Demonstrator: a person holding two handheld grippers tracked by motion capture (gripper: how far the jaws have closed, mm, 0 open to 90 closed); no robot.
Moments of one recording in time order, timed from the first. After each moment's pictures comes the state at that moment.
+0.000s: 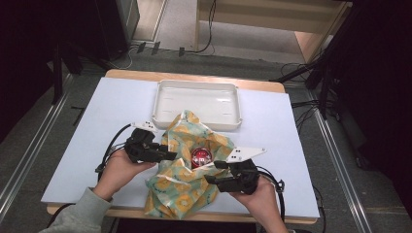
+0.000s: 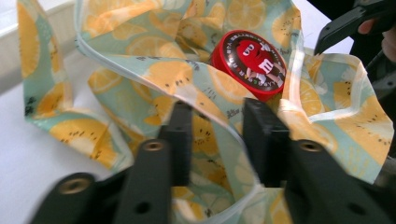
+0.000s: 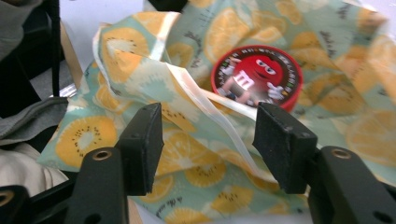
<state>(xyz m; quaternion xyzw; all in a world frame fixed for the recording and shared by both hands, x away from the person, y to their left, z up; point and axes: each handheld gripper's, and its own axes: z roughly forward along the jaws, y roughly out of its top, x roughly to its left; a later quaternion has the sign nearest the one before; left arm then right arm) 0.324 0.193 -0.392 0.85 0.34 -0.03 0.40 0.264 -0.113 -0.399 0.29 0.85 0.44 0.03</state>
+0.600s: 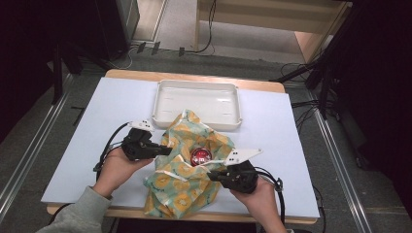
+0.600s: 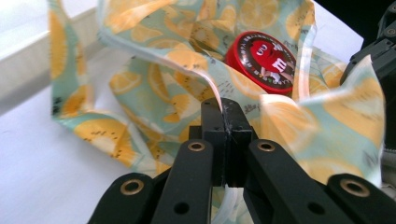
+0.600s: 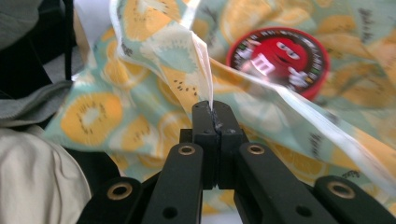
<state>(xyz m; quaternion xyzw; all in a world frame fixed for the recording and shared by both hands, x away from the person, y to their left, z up) 0.327 0.208 -0.391 0.85 0.34 -0.01 0.40 0.264 -0.115 -0.406 0.28 0.86 0.42 0.01</state>
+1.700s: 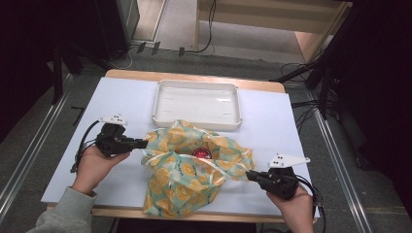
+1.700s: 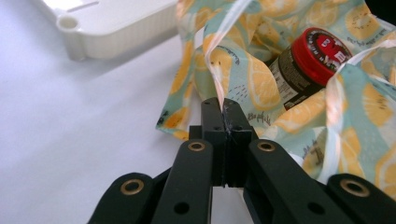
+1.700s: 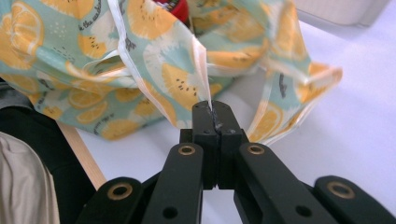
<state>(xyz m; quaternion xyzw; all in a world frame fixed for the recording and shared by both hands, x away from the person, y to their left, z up) 0.330 0.270 -0.391 0.82 0.41 0.02 0.39 0.251 -0.212 -0.414 0.38 0.82 0.41 0.06</state>
